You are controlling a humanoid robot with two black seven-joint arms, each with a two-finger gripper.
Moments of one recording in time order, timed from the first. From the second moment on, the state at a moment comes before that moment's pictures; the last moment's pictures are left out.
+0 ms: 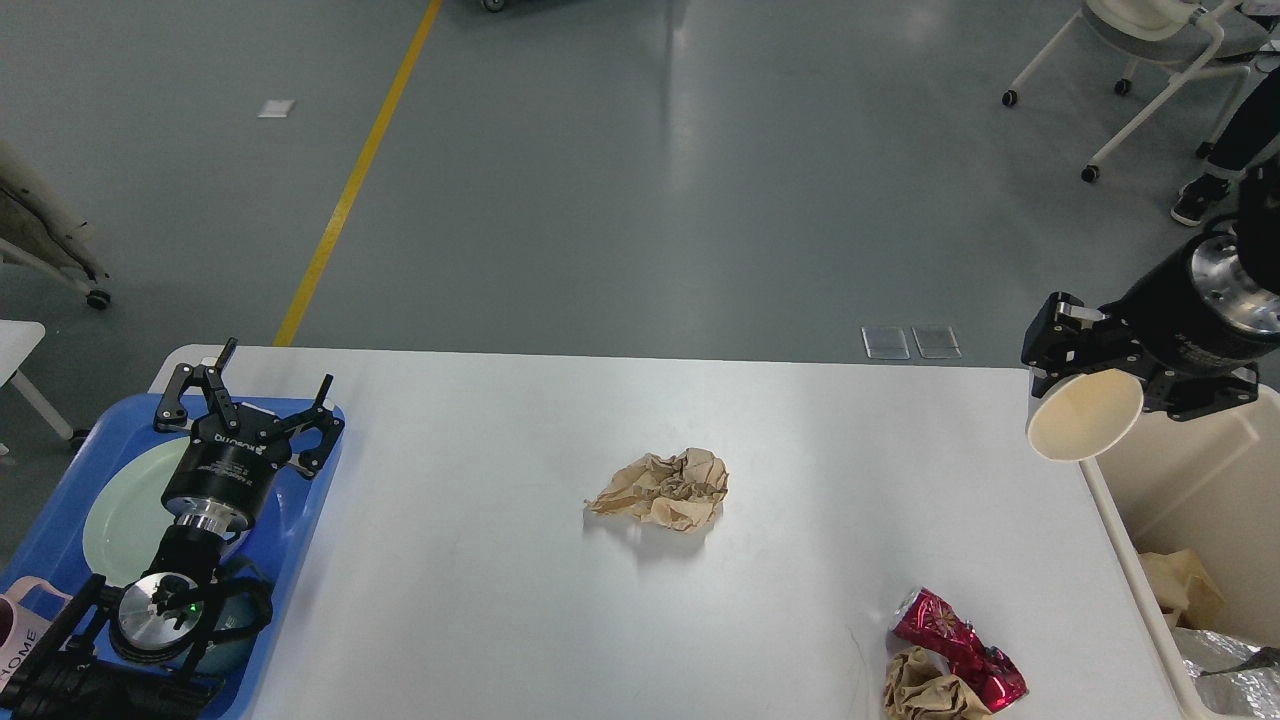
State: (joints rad) left arm -0.29 0.15 -1.53 -0.75 0.17 -0.58 -0.03; right arm 2.25 -0.32 -1.66 1.48 0.15 0.60 0.09
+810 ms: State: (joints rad) left arm -0.29 0.15 -1.53 -0.75 0.17 -0.58 -0.03; right arm 0.98 -0.65 -1.17 0.48 0.07 0.17 0.07
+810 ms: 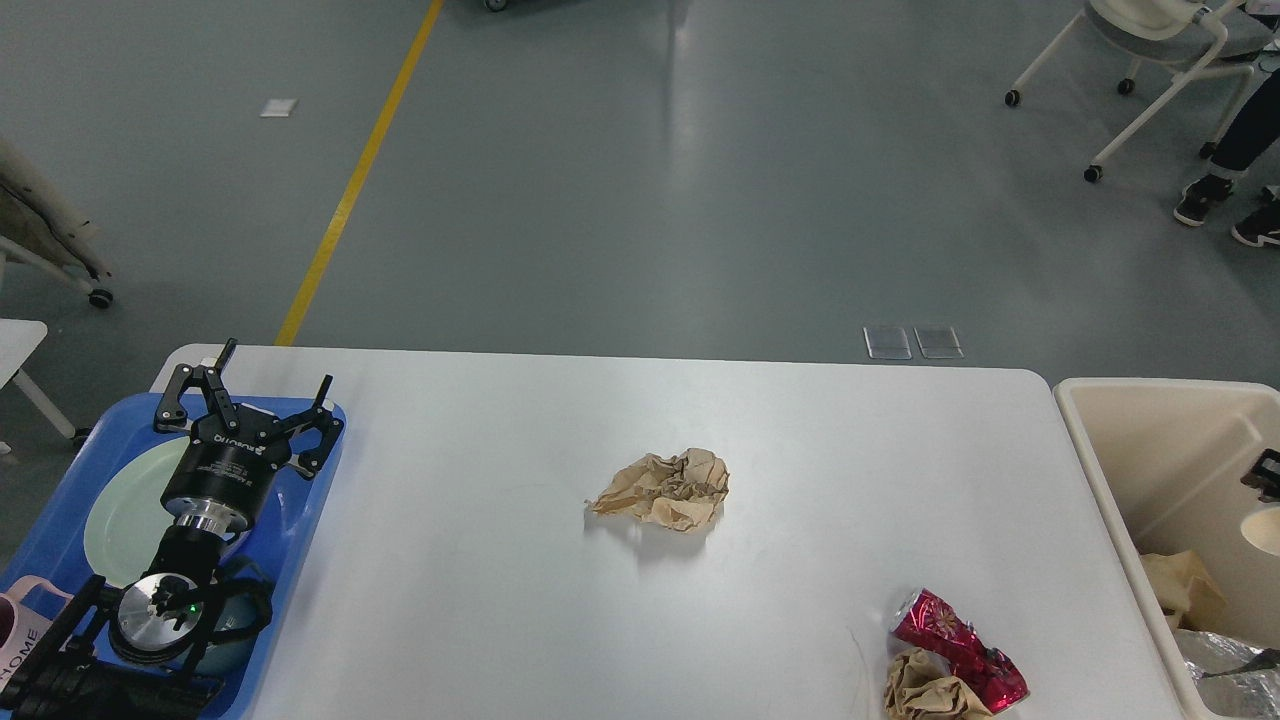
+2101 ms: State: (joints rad) left arm -0.29 0.15 -1.53 -0.75 0.17 -0.58 -0.03; right arm 0.48 -0.39 -0.93 -0.01 0.08 0.02 -0.03
